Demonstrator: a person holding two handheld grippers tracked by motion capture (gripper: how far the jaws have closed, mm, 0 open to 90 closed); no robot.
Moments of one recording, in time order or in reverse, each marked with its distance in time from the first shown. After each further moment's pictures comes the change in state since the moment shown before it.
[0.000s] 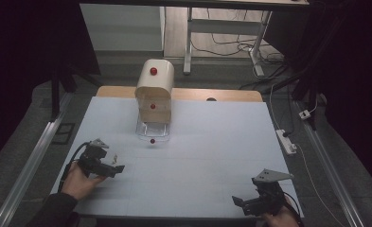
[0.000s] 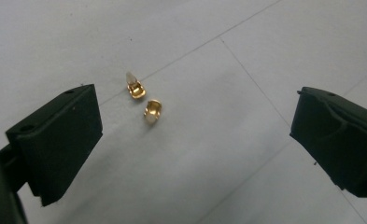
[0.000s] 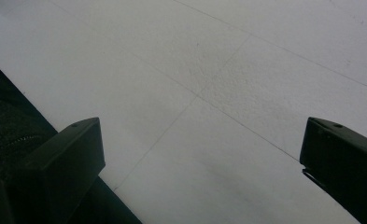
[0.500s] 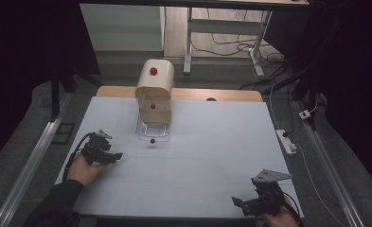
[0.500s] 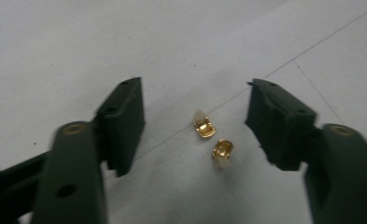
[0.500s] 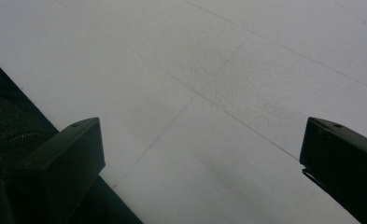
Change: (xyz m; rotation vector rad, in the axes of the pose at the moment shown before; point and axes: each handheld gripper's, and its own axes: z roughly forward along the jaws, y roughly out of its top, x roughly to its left) left arm 0.027 0.021 0.019 0.038 0.101 0.004; right arm 0.001 0.000 0.001 0.010 -0.004 -0.013
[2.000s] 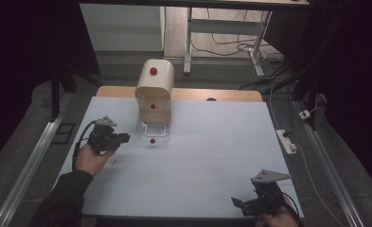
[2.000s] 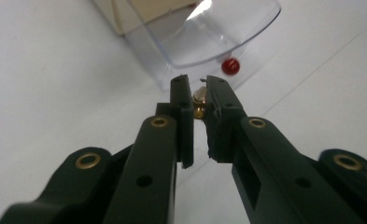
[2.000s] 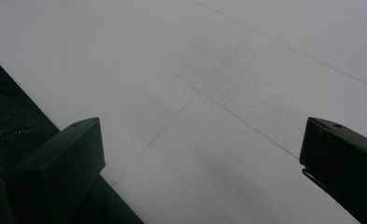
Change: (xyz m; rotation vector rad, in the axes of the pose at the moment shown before) left arm -0.020 0.041 -0.029 -0.229 -0.102 0.043; right arm 0.001 0.000 0.001 0.013 -0.004 -0.015
